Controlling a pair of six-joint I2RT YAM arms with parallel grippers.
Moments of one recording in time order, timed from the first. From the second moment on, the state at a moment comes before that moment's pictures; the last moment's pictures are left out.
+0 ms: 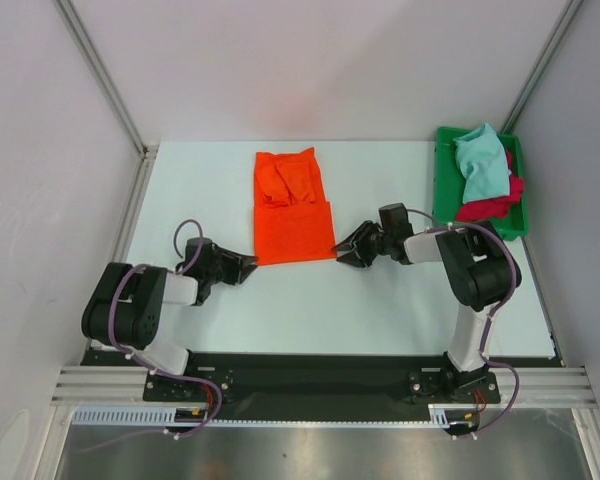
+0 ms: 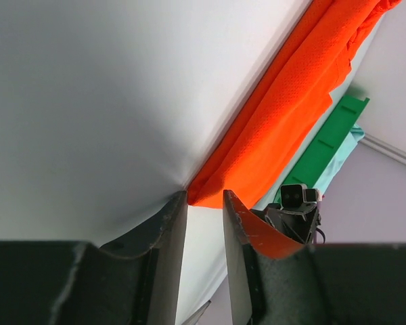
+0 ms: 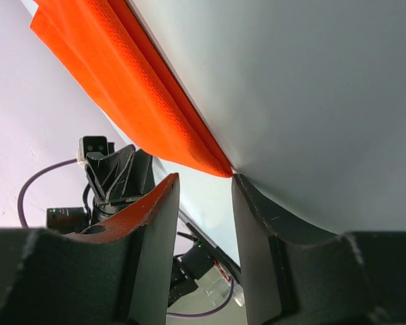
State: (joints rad) left arm -0.13 1.57 0.39 0.48 0.30 -1.41; right arm 0.35 1.91 0.89 0.22 -0.54 1.23
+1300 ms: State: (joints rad) left arm -0.13 1.64 0.46 0.43 0.32 -1.37; right arm 0.35 1.95 0.83 0.42 -0.54 1.40
